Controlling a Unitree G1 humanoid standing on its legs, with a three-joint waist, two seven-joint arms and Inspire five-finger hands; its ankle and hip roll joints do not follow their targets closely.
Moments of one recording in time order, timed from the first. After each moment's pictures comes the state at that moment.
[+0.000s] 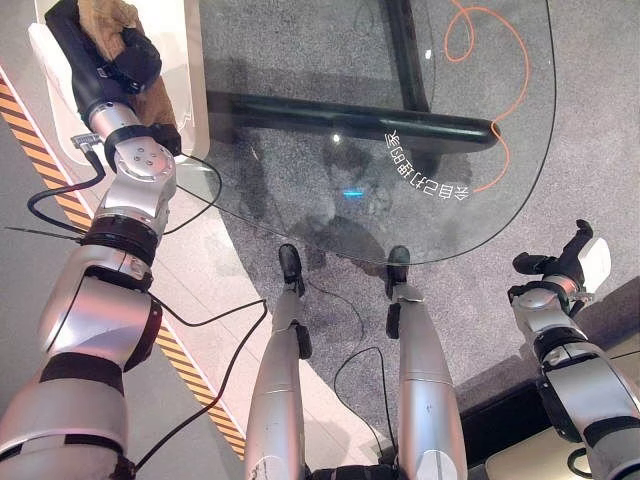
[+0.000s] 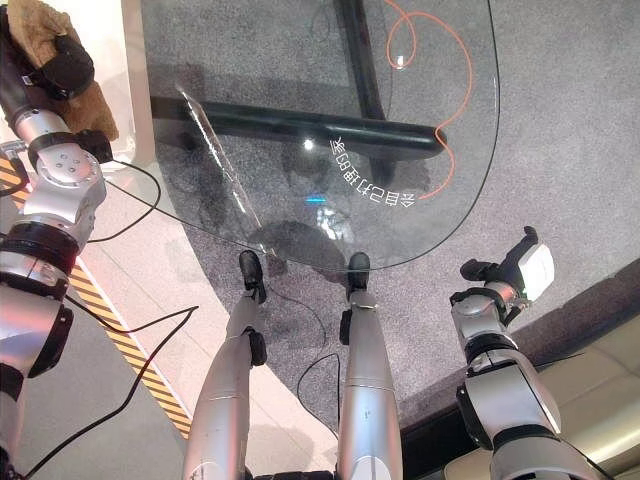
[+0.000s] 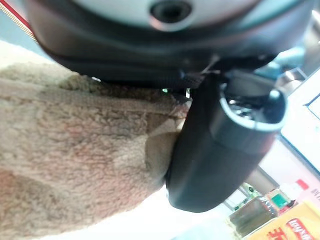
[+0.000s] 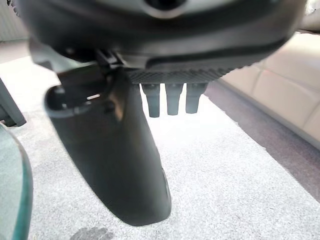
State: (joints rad) left arm -1.24 0.68 -0.46 1.05 -0.42 -0.21 0.68; right arm -0.78 -0.57 0.32 1.31 0.22 -0.09 -0.71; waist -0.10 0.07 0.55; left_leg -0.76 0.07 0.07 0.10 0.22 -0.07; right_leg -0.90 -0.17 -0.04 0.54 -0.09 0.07
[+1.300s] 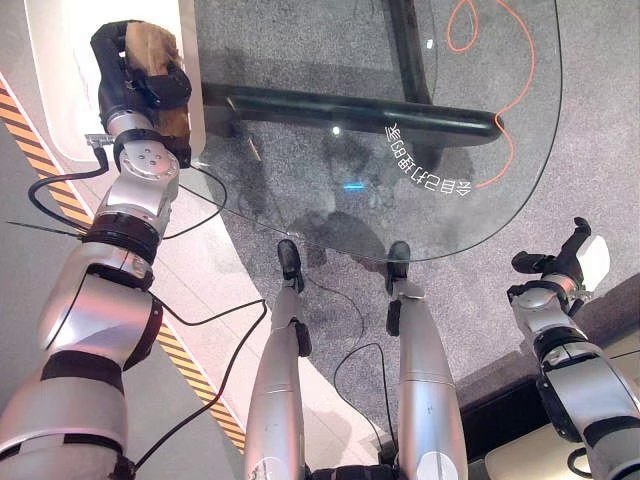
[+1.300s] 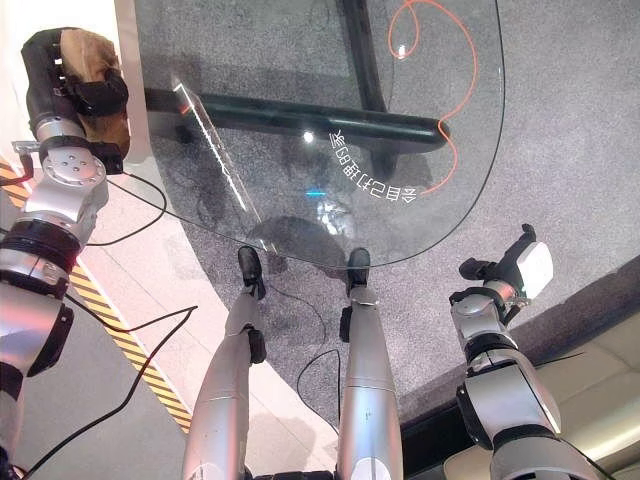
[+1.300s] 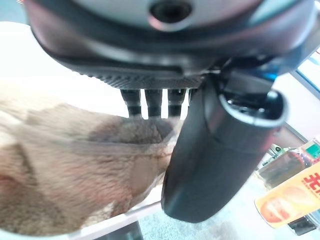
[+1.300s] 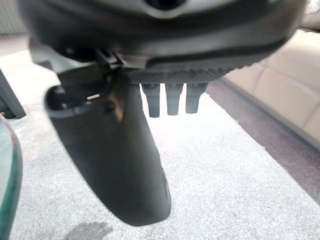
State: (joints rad) left arm -1.26 0.68 -0.50 1.06 -0.44 -0.09 0.54; right arm -0.78 -0.57 0.32 1.30 0.20 -0.10 -0.70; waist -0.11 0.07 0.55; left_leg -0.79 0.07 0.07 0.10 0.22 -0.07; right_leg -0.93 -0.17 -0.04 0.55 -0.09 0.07
